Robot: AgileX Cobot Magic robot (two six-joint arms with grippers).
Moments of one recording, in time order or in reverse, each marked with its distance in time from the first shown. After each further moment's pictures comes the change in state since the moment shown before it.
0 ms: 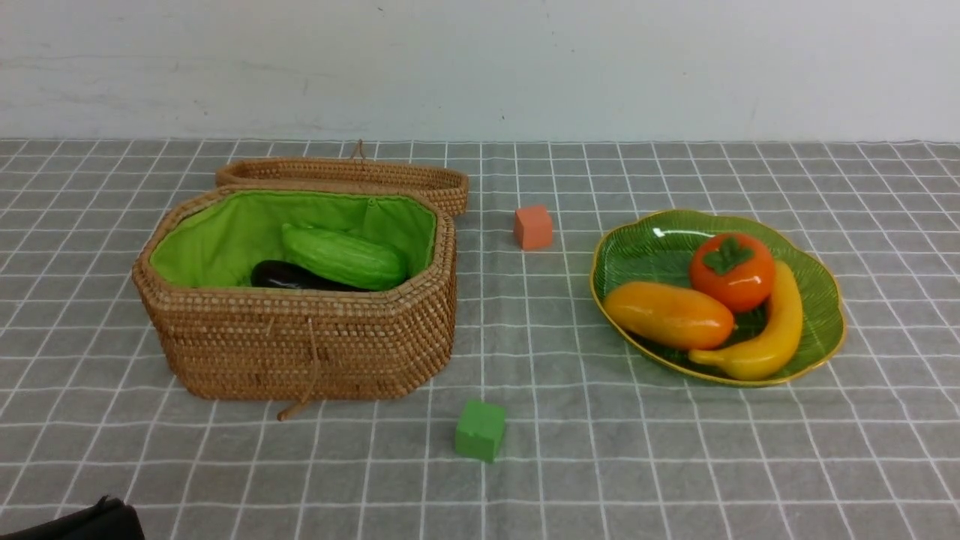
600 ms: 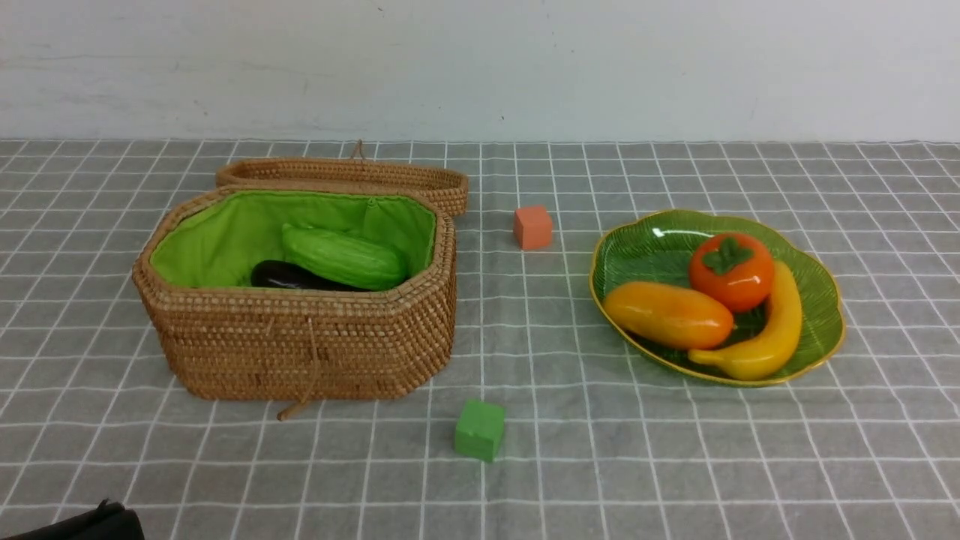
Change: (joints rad) right arm -0.545 -0.383 0.799 -0.061 -0.835 -0.115; left arm 0.000 0.000 0.002 0.000 0.014 0.001
